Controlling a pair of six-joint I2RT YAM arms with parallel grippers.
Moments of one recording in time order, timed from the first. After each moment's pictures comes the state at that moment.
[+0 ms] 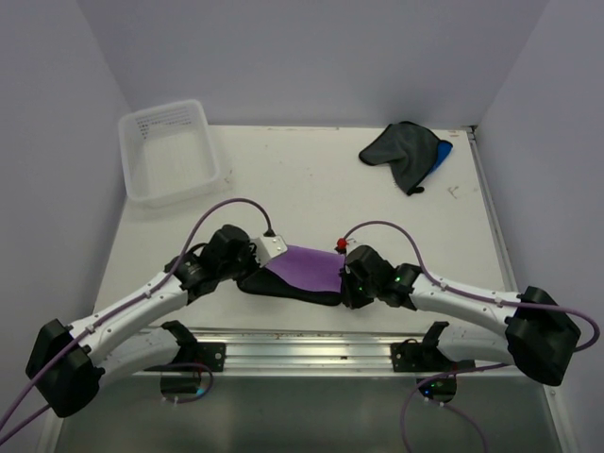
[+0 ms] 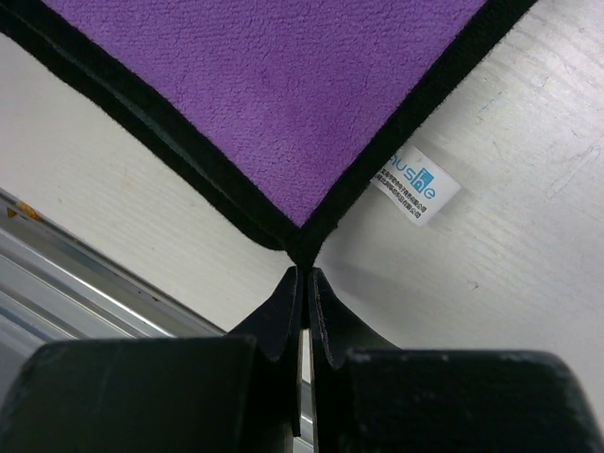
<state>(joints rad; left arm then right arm) -0.70 0.99 0.61 -0.42 0.02 0.39 0.90 1.17 0.55 -0.38 0.01 0.51</state>
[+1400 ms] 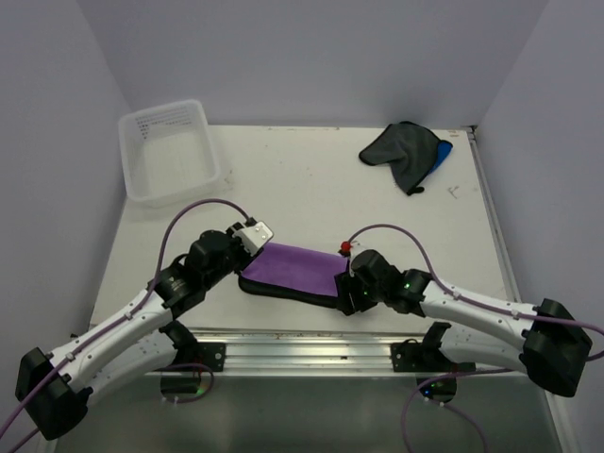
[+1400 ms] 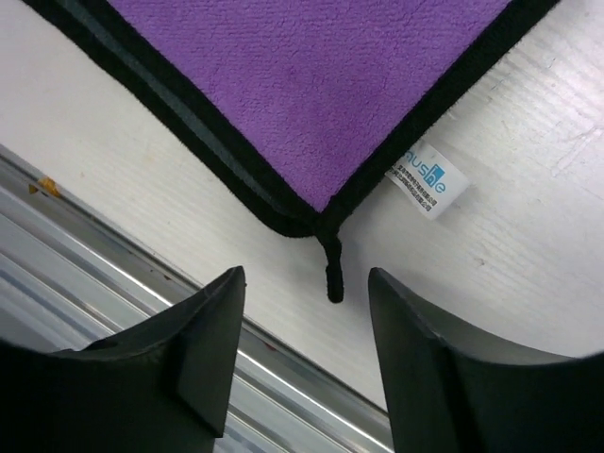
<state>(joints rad) -0.71 0.79 0.54 -0.22 -0.15 0.31 0.92 1.08 0.51 -0.39 0.01 0.52</state>
